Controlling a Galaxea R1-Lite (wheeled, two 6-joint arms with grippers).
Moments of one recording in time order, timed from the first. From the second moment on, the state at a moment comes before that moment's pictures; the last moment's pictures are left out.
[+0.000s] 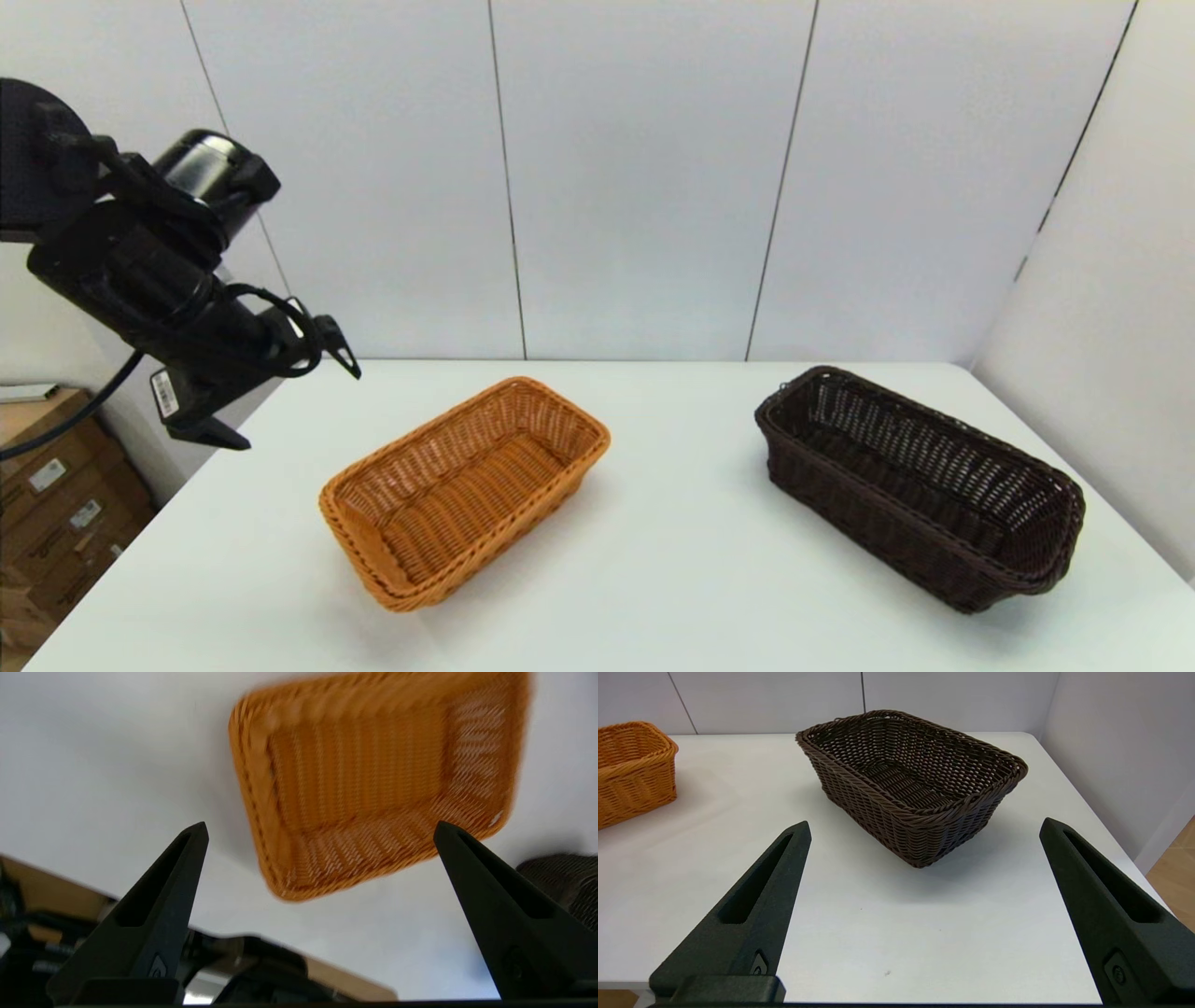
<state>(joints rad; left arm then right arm) -0.17 1.78 -1.59 0.97 -0.01 -0.87 0.00 0.00 -0.02 0.04 -0.02 0.01</state>
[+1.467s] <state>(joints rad) -0.18 2.13 -1.38 0.80 -0.20 -0.84 0.00 0.00 -0.02 0.04 -0.02 0.01</state>
